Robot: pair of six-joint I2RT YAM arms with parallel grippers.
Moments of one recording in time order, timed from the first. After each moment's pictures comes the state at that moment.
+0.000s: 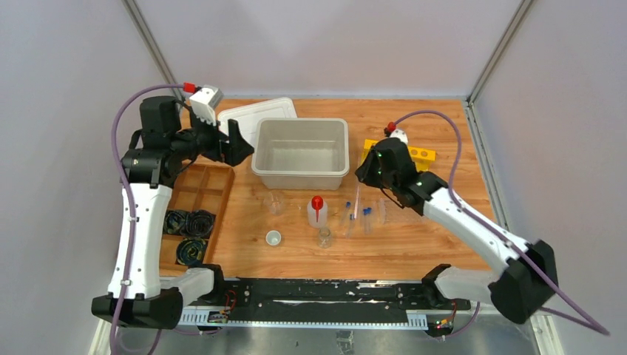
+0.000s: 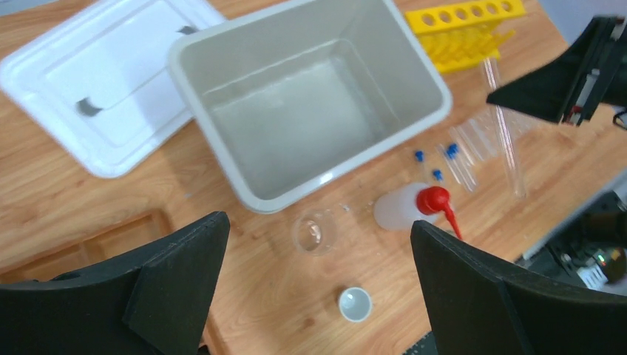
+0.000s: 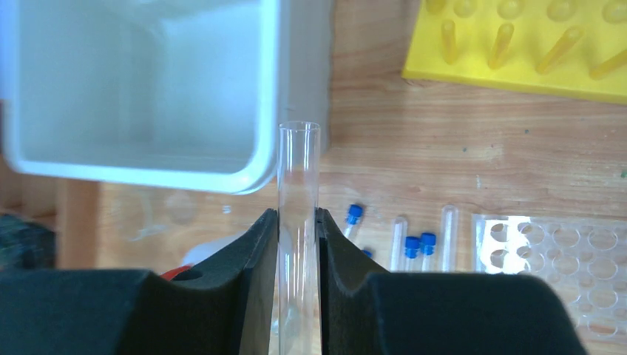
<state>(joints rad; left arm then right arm) 0.01 1.11 1.47 -0.89 0.57 0.08 0.62 1.25 0.95 -0.36 0.19 0.66</state>
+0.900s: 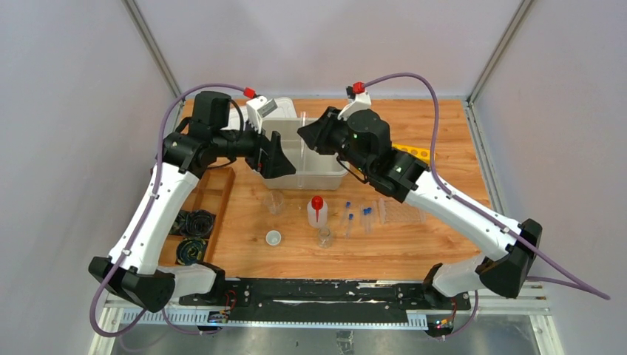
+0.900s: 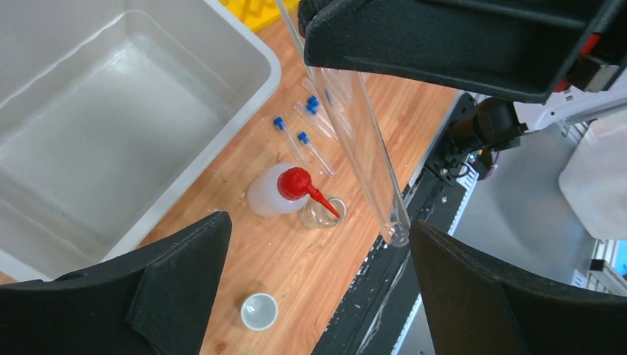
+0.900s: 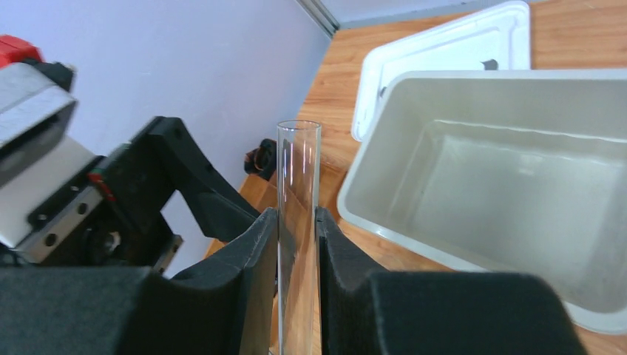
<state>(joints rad) -0.35 1.25 1.50 -0.90 0.73 0.02 0.89 1.36 1.42 -0.19 0.22 0.70</state>
